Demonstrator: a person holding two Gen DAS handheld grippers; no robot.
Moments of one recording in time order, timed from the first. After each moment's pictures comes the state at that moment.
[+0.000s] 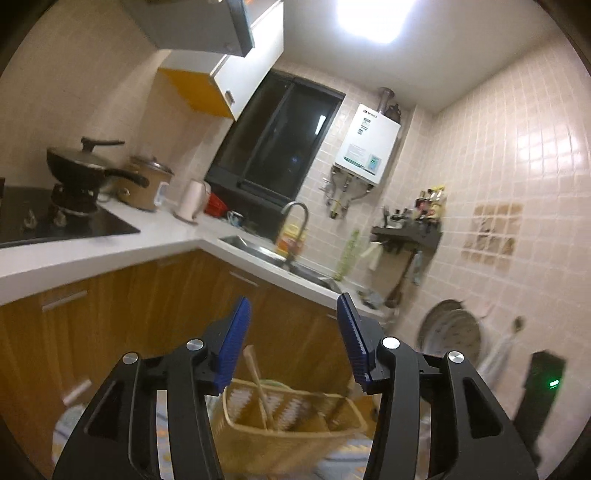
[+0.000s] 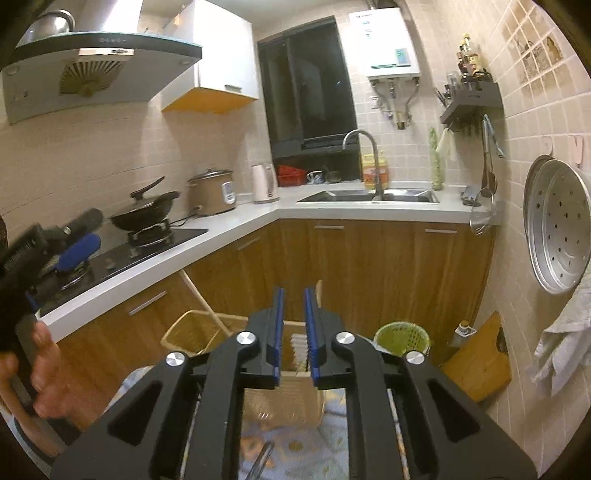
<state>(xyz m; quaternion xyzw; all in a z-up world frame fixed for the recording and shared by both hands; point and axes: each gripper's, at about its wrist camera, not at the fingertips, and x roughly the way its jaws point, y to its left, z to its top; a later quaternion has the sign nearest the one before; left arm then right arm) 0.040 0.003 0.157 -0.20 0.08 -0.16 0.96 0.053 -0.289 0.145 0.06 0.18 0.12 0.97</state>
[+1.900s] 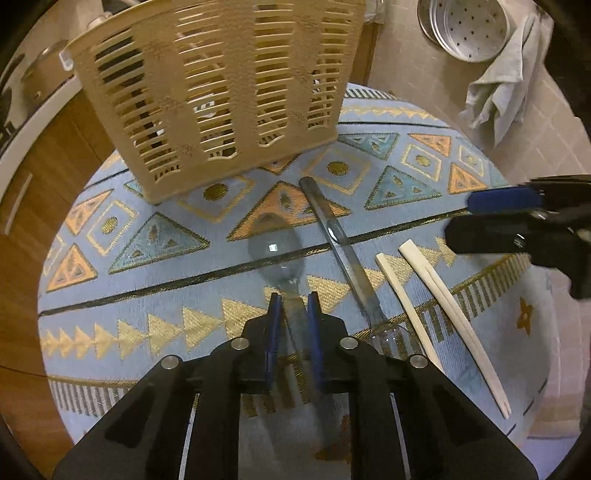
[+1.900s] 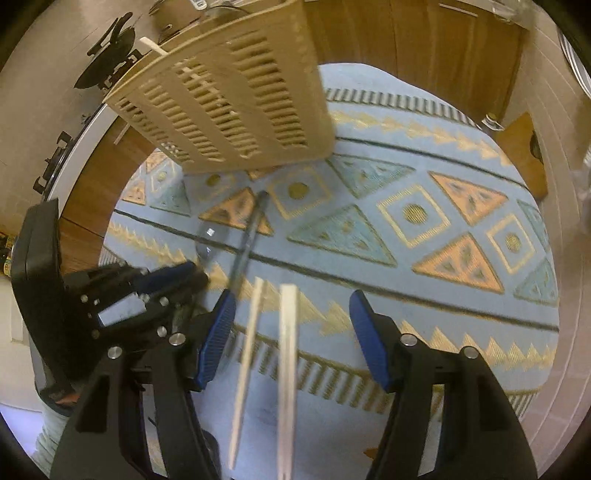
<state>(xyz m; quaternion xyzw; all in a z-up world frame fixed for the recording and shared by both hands) 0.058 -0.104 -0.056 0.12 0.51 -0.21 0.82 0.068 -0.272 -0.009 0.10 0.58 0.15 0.79</state>
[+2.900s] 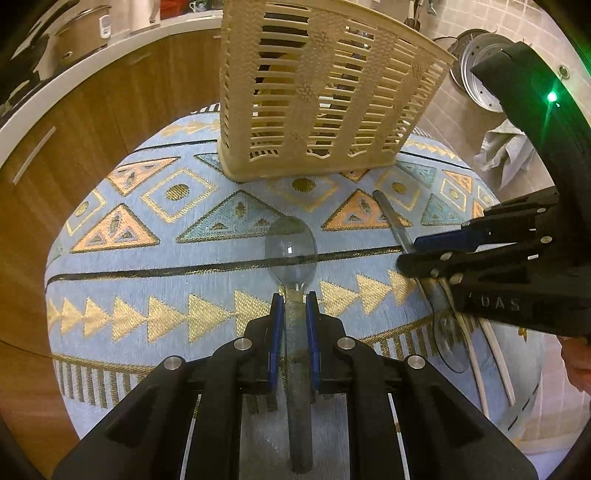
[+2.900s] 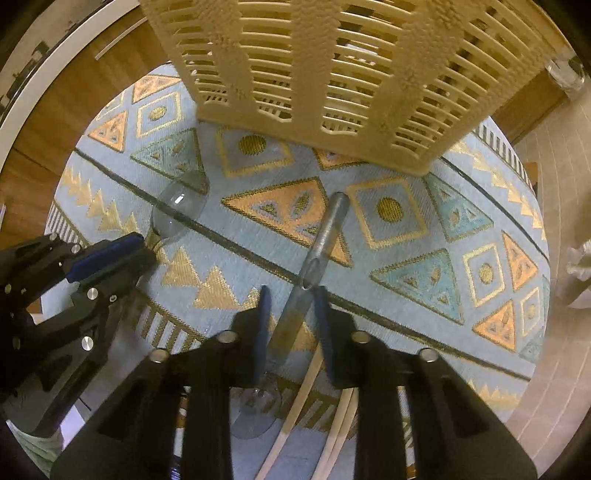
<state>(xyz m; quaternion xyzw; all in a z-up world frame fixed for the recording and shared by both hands) 0.066 -0.016 -0.046 0.04 0.50 -0.20 0.84 0.107 -0.160 -0.040 -0.06 0.64 0.12 0.76</state>
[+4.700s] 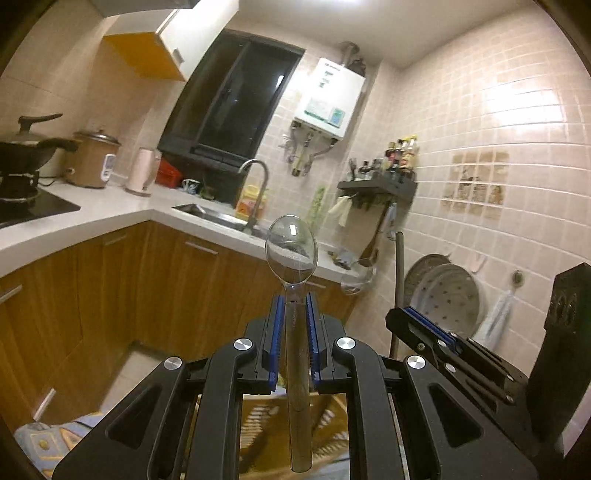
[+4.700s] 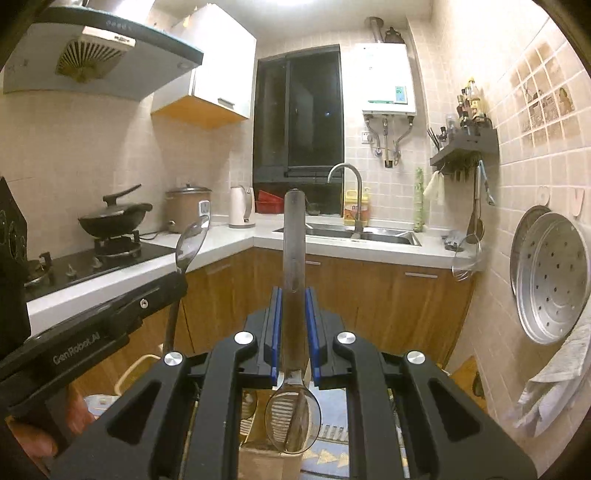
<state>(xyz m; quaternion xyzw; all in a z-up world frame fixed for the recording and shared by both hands) 0.141 -0.089 0.121 -0.15 0.12 -0.23 0.95 0.135 -0.262 0.142 0.01 0.13 0.06 0.99</state>
